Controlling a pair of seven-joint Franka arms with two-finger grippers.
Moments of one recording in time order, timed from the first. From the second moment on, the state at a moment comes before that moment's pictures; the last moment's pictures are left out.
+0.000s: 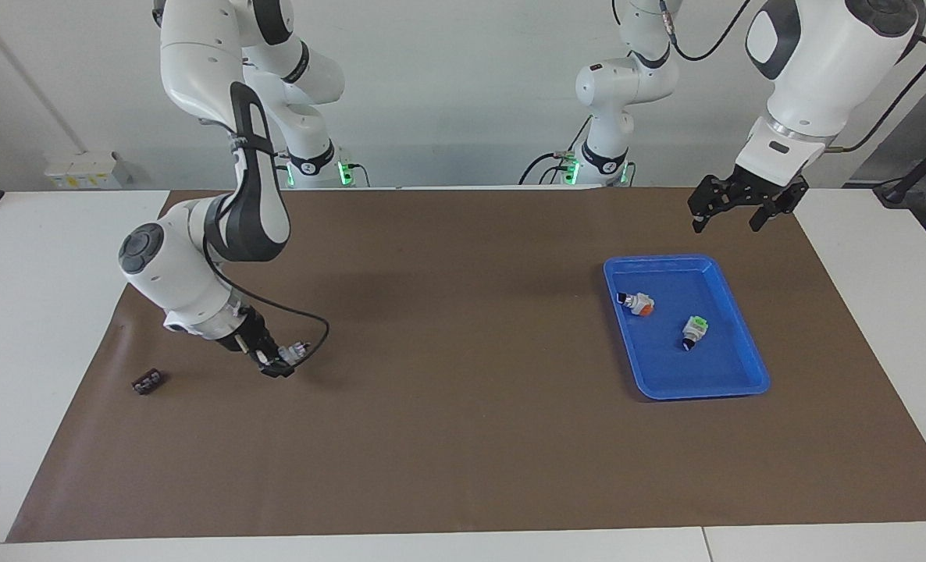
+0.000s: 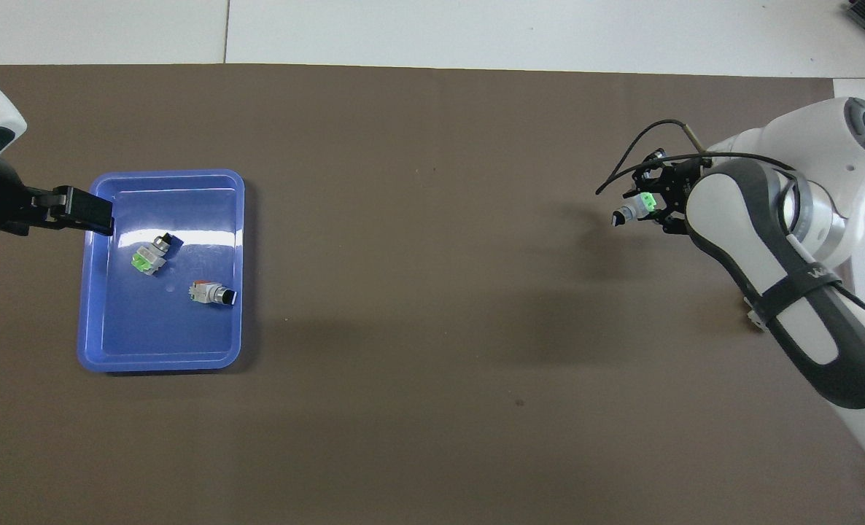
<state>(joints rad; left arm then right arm) 0.13 0.03 -0.23 -1.58 0.01 1.60 -0.03 -0.03 0.36 0.07 -1.71 0.38 2.09 0.83</state>
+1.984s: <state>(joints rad) 0.03 -0.02 -0.26 -1.67 -0.60 1.69 -0.44 0.05 0.23 0.47 -1.66 0.82 2.27 1.40</state>
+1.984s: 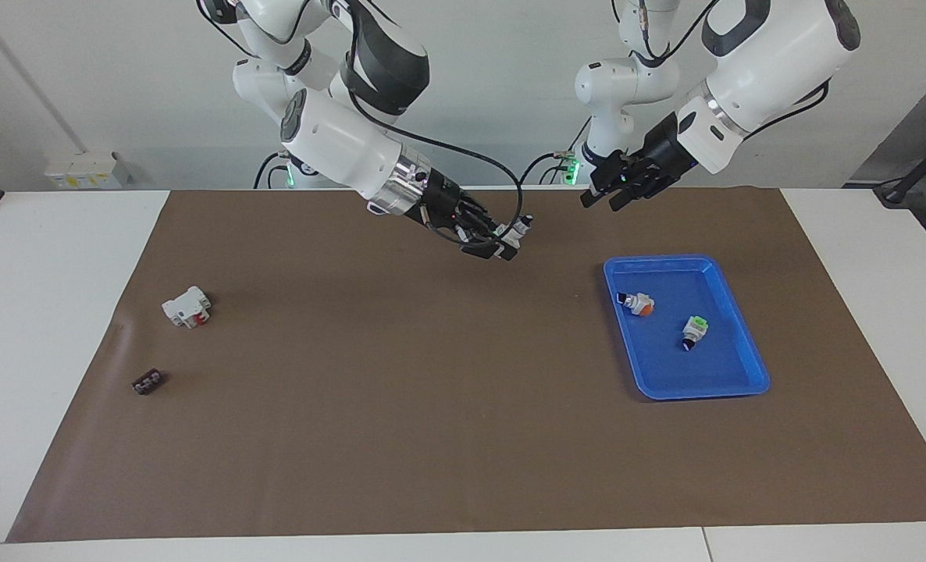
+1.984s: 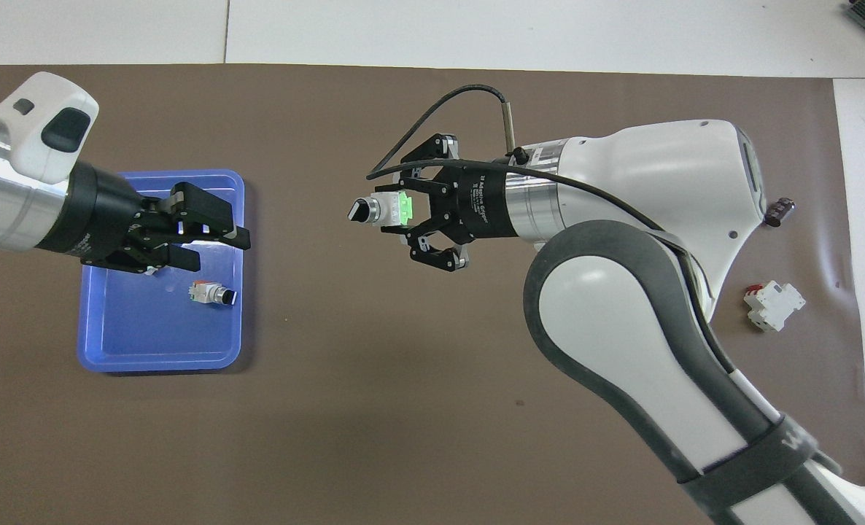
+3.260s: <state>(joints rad) -0.15 -0.05 -0.25 -1.79 -0.77 2.17 -1.24 0.04 0.23 0.46 -1.66 0.82 2.27 1.40</state>
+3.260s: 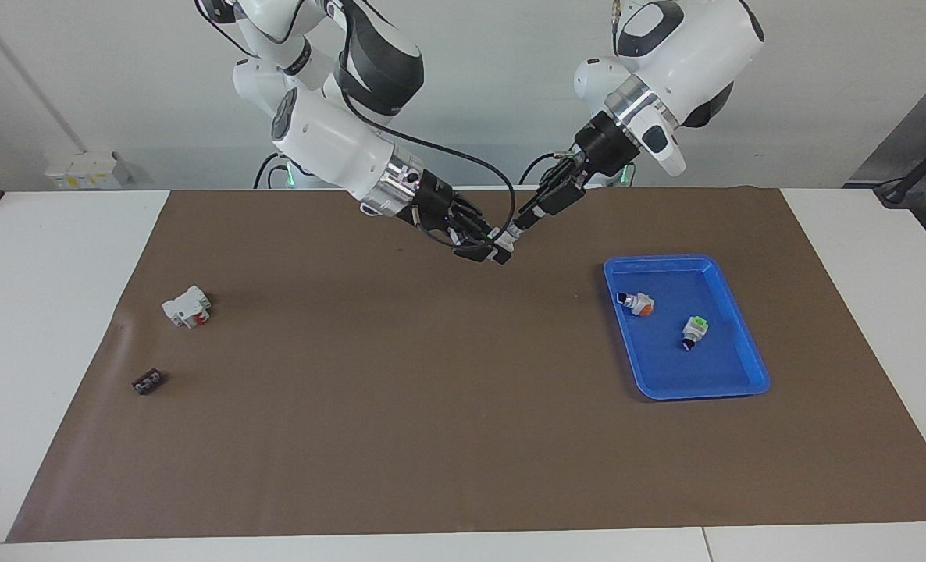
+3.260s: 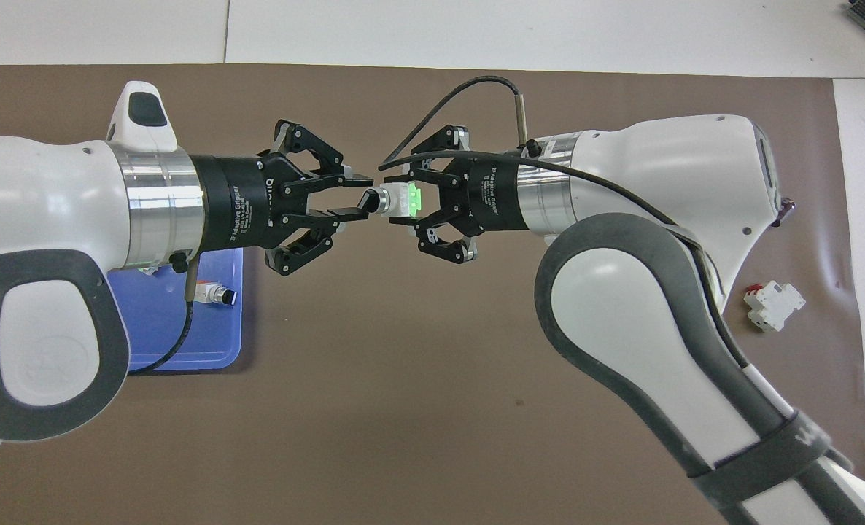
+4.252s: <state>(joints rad) -0.15 -0.06 -0.24 -1.81 -0.77 2.11 -1.43 0.04 0.23 0.47 -1.66 0.82 2.27 1.40</state>
